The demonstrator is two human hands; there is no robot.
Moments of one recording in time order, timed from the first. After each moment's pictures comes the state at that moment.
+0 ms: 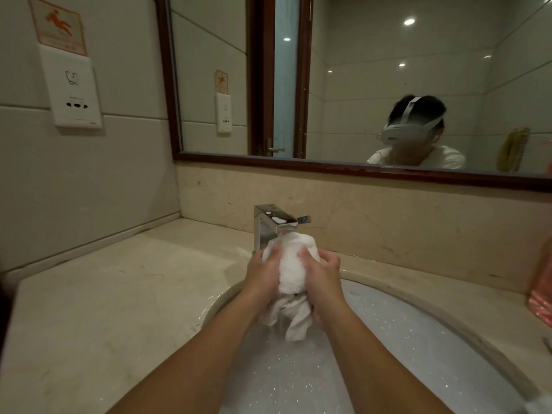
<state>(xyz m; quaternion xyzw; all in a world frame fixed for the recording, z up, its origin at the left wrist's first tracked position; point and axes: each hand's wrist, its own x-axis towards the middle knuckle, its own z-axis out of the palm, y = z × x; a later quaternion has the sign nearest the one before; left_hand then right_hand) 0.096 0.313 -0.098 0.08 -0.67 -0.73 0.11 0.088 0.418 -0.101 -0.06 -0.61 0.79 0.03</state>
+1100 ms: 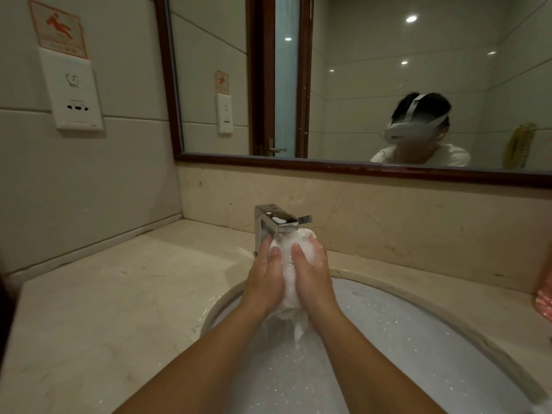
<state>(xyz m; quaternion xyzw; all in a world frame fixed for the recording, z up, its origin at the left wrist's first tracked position) 0.106 0.314 -0.106 0.01 -0.76 -0.63 0.19 0.115 0.410 -0.089 0.02 -0.69 0.72 0.07</state>
